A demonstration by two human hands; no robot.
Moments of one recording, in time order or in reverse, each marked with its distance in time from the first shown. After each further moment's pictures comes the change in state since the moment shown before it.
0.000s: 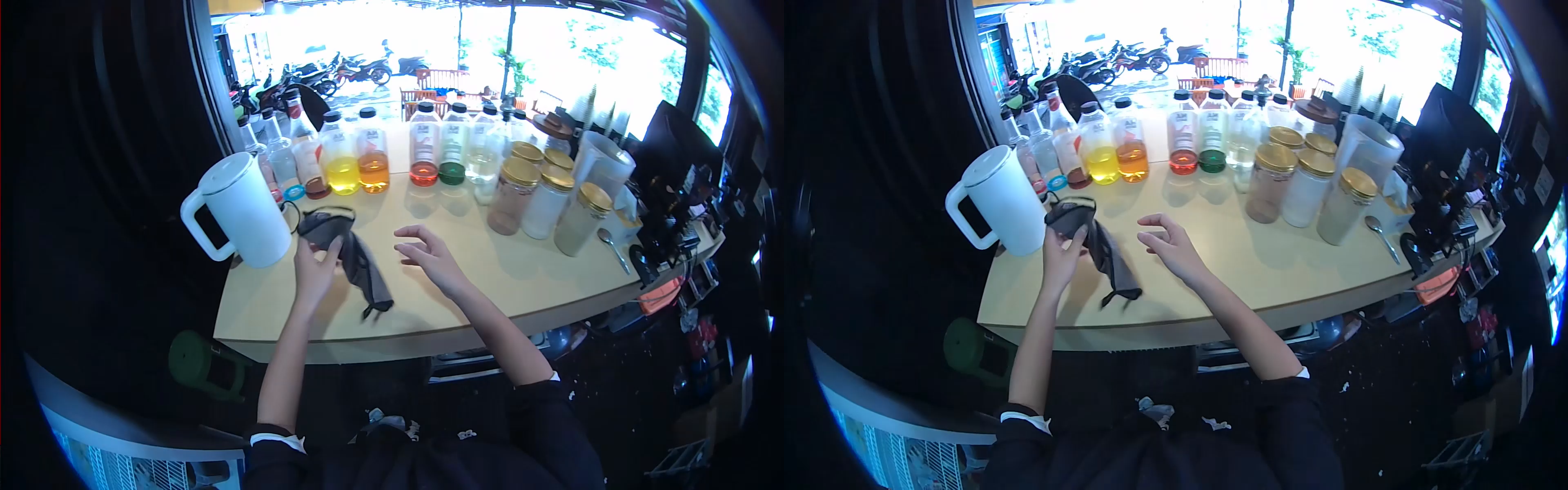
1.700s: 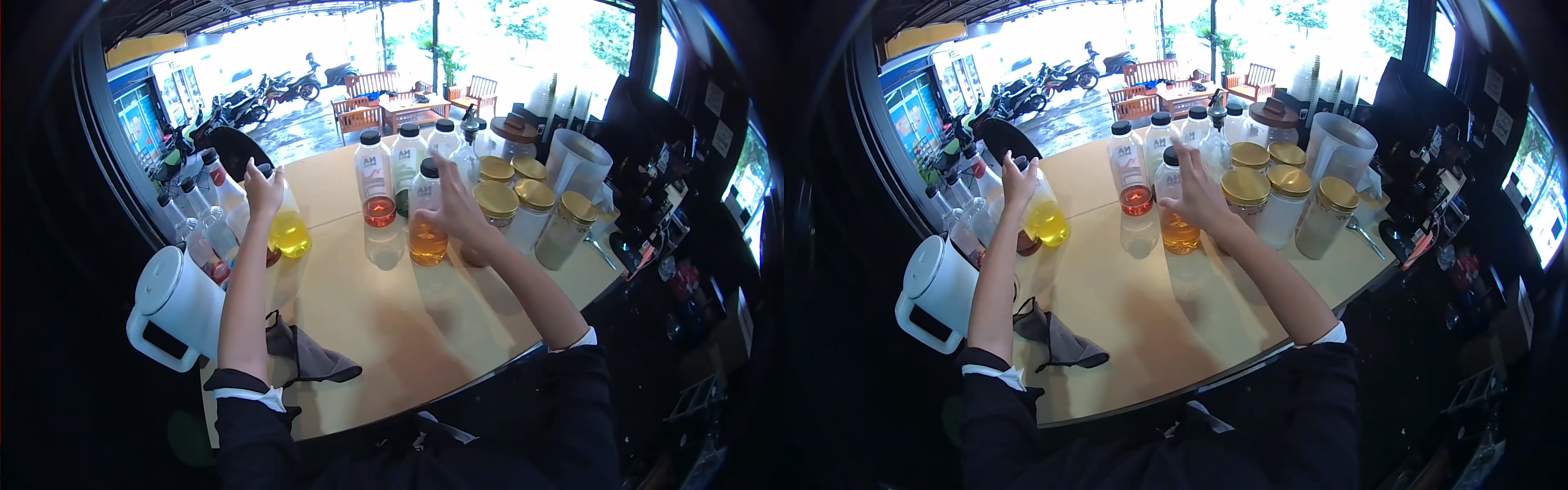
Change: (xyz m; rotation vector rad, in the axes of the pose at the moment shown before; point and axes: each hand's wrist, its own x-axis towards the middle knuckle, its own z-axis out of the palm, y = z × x) left_hand 0.322 -0.060 0.065 0.575 0.230 0.372; right_hand 0.120 -0.047 -0.145 -1.111 0.504 -0.380
